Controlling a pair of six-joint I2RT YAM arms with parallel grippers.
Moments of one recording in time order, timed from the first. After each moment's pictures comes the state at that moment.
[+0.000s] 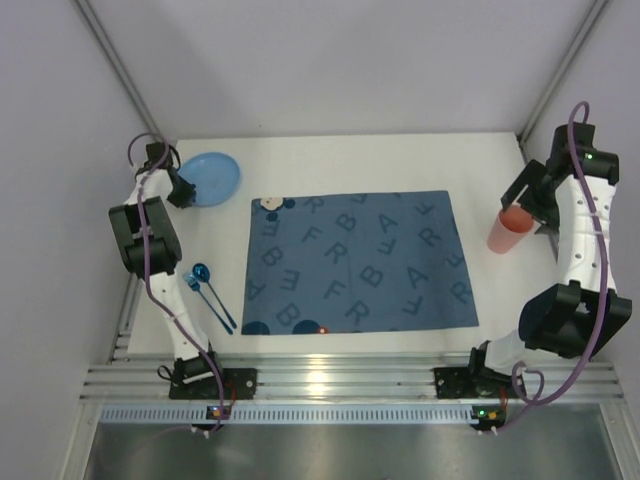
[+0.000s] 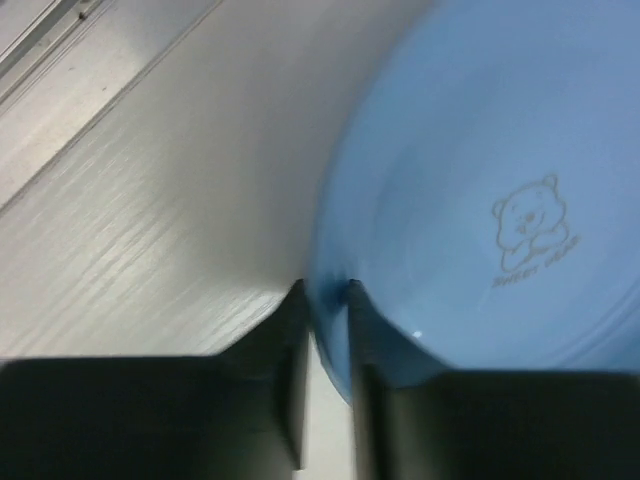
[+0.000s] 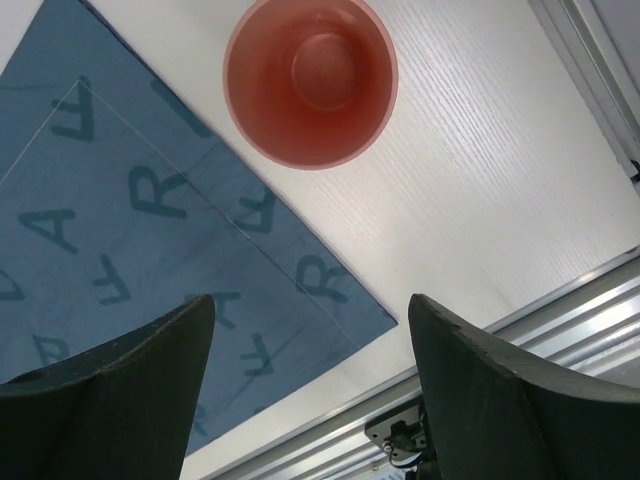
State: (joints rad) left arm 0.28 2.23 1.76 -0.54 -0.07 -0.65; right arm -0.26 1.50 1.65 -1.29 0.10 0.43
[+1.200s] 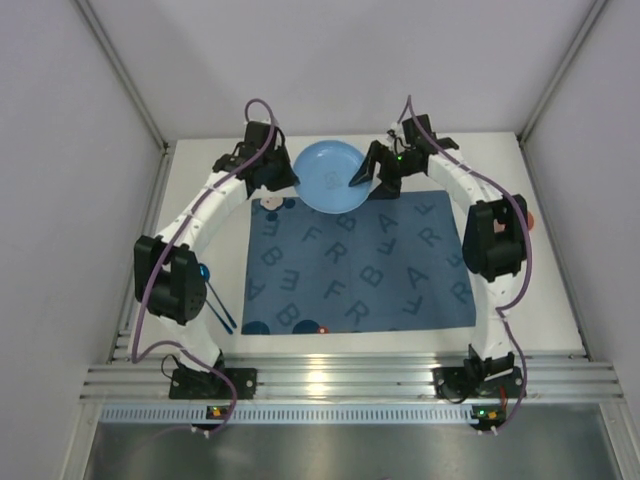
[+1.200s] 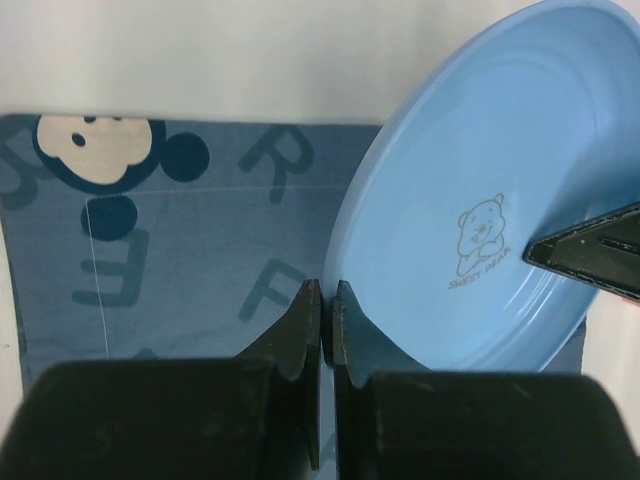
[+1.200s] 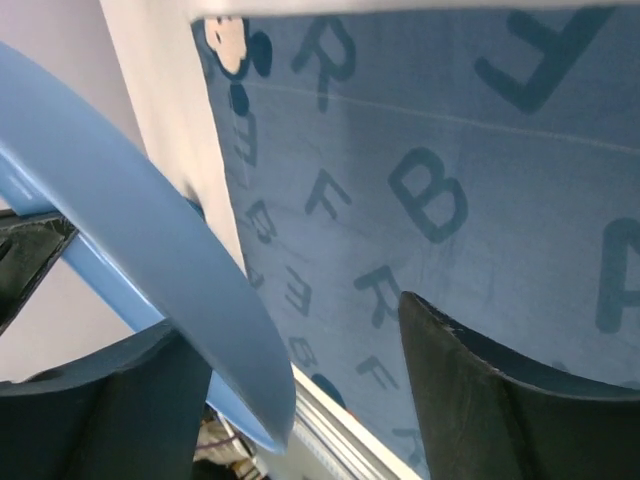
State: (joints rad) left arm -0.34 1.78 1.62 -0.55 0.05 -0.57; right arm 0.28 2.13 1.88 -0.68 -0.65 0.63
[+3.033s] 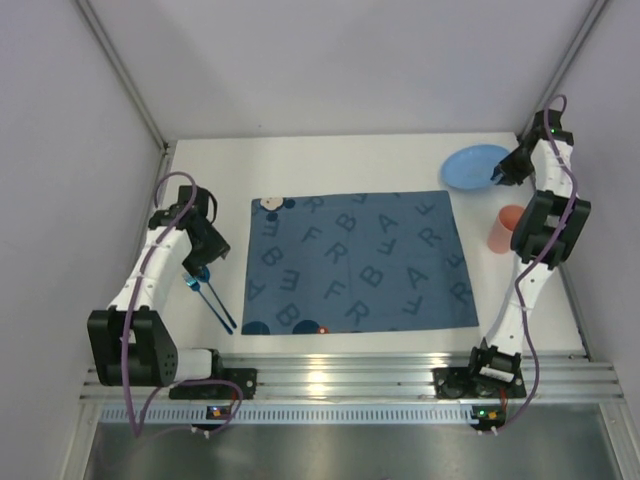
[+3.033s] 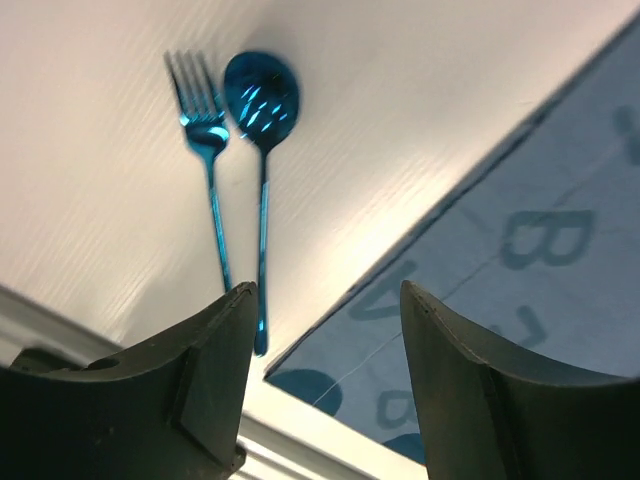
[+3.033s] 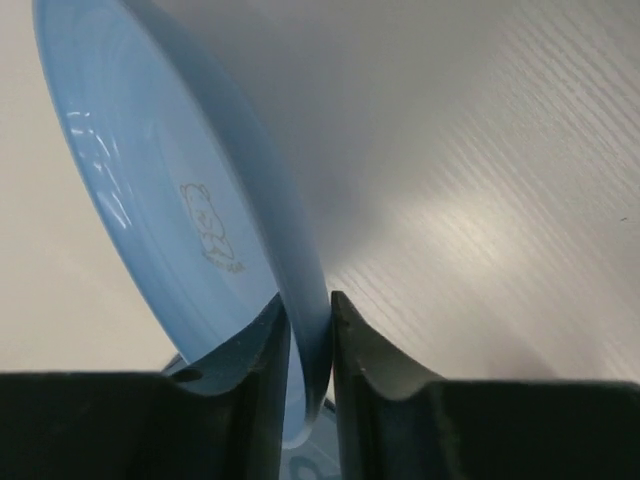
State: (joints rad) left arm -0.02 1.33 1.09 -0.93 -0.22 -0.71; right arm -0.30 2.36 2.21 -0.93 -0.12 0.61
